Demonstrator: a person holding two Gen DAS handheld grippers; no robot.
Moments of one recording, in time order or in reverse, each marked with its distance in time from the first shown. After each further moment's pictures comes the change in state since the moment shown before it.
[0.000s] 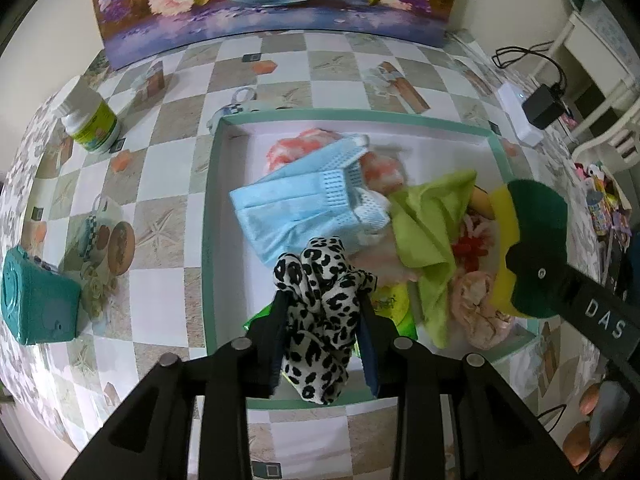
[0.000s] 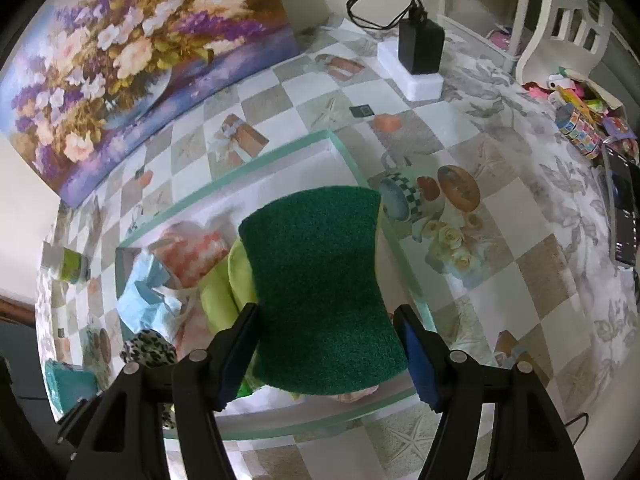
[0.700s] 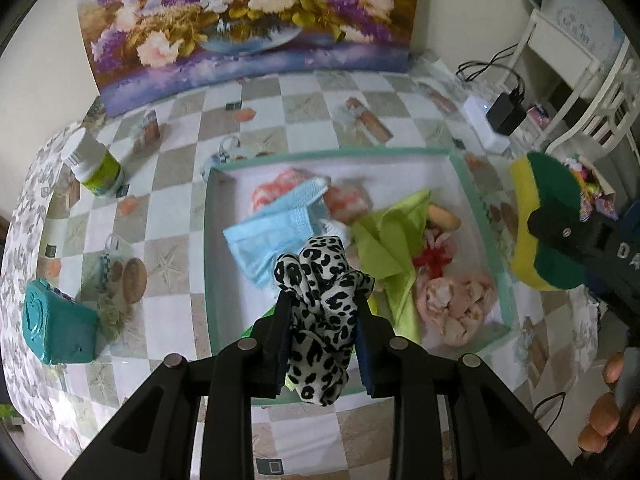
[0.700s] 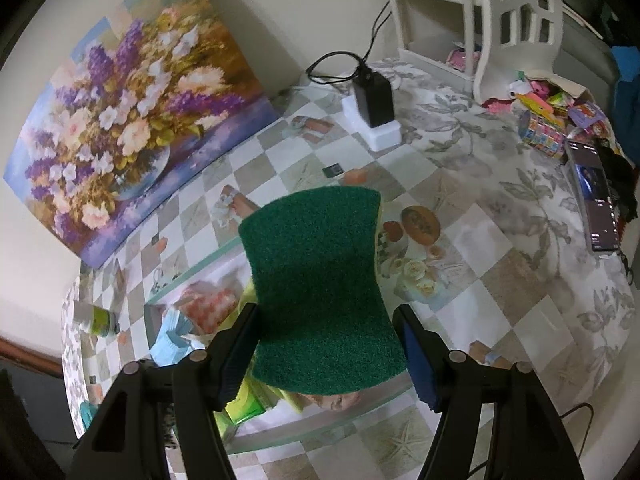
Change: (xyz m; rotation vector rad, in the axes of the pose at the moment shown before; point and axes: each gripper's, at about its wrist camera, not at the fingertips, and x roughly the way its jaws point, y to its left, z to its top) left arm -0.037 -0.021 -0.003 0.095 -0.104 0.000; right arm -0.056 -0.029 0.007 0.123 -0.160 0.053
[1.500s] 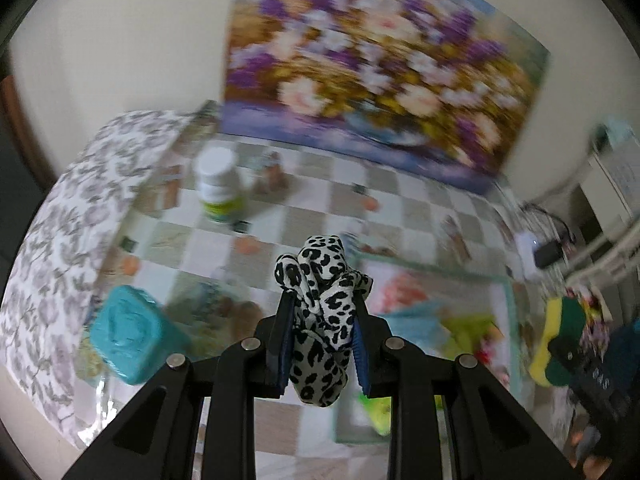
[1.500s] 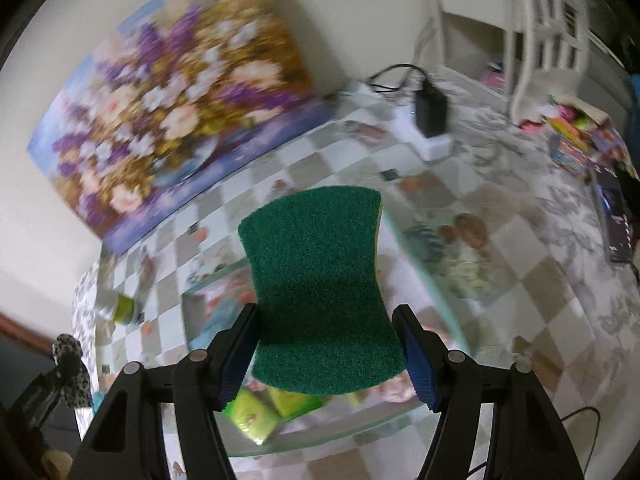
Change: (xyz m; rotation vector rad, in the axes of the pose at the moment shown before) left arm -0.066 0.131 0.017 -0.288 -0.210 0.008; right arm -0.013 0.038 -0.012 -0.010 -0.042 0.038
